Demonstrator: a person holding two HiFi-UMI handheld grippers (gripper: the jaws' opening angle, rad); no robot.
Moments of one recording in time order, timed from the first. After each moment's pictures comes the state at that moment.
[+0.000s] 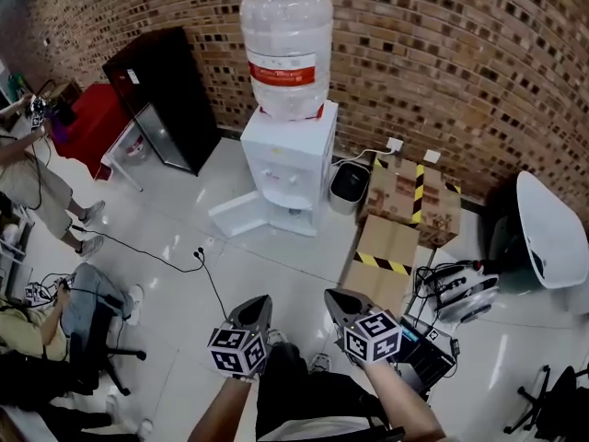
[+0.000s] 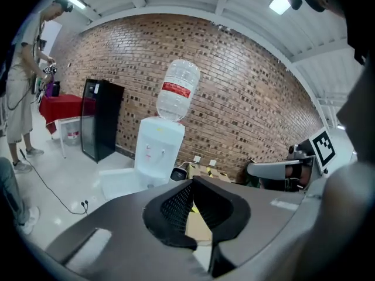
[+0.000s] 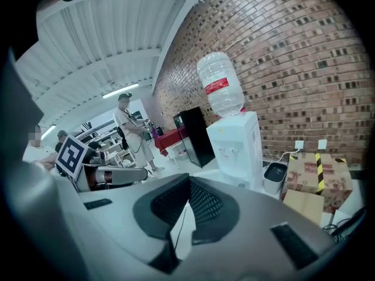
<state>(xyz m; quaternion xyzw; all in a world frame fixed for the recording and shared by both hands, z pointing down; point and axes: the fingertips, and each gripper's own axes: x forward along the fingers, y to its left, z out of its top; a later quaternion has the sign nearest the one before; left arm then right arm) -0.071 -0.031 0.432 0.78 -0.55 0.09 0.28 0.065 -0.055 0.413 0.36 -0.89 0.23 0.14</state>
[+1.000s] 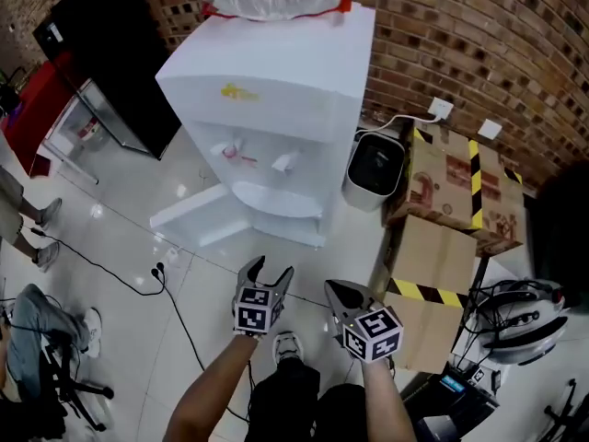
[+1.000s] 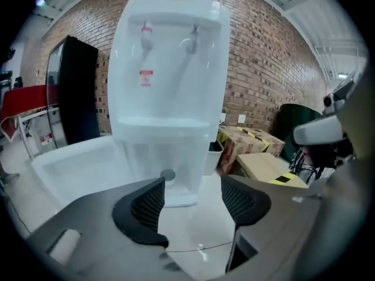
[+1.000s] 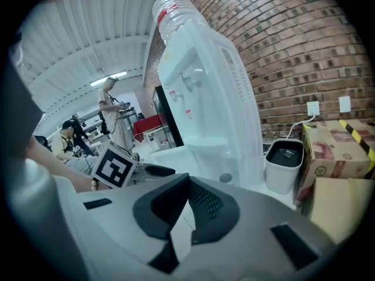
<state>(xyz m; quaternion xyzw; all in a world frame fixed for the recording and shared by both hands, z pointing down) -0.086 -0.352 0.889 0.79 -0.53 0.22 0.22 0.034 -0.292 0.749 0.39 -0.88 0.23 0.12</state>
